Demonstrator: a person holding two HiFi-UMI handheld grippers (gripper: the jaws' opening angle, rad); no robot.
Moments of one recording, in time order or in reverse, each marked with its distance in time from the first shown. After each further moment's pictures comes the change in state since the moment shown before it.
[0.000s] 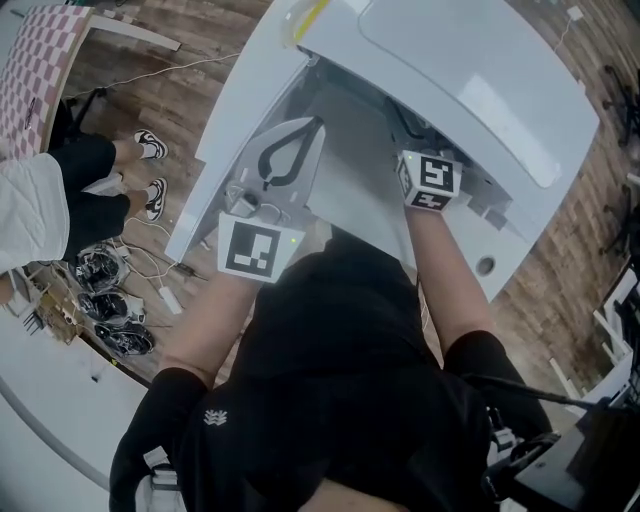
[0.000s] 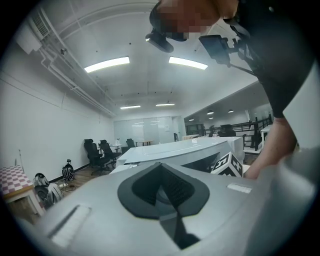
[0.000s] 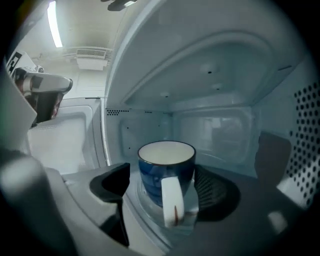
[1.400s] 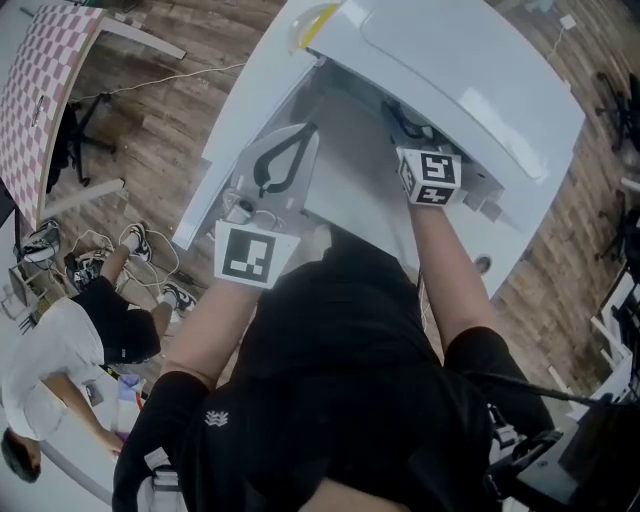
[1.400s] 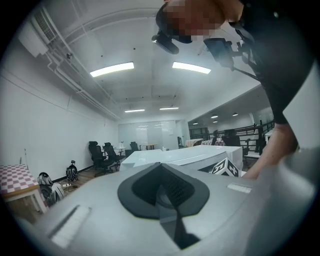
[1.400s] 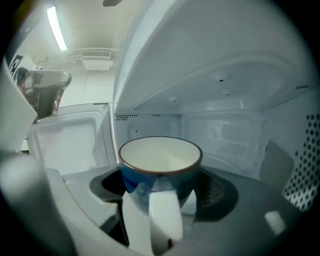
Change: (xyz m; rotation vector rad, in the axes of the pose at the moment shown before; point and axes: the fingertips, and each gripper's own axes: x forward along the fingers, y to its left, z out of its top) left arm -0.035 0.004 0.029 -0.060 -0.048 0.063; right arm -0.008 0.017 0.013 -0.022 0.025 0.091
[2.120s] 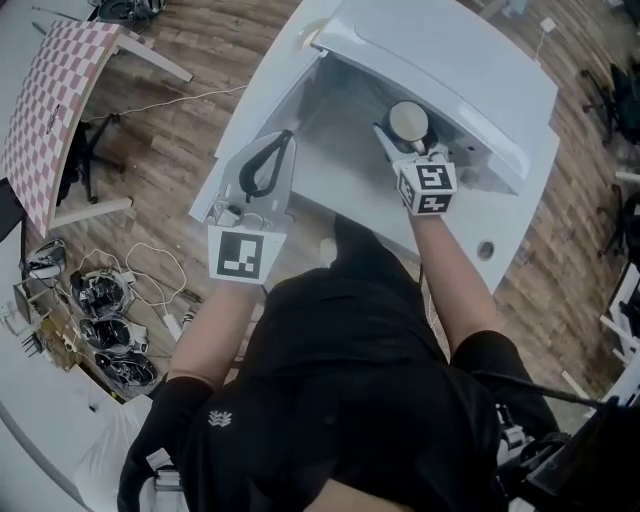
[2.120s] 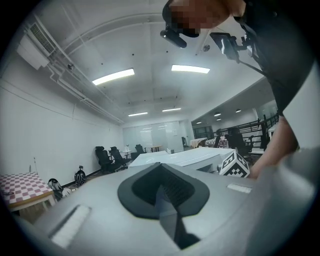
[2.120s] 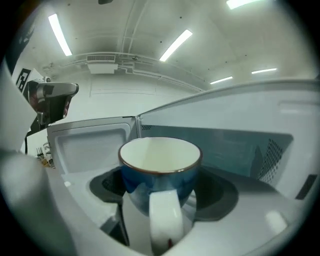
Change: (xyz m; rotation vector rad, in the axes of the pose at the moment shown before) left arm -0.077 -0.006 0.037 0.044 -0.032 0.065; right arm -0.077 0.046 0.012 0.005 0.005 0.070
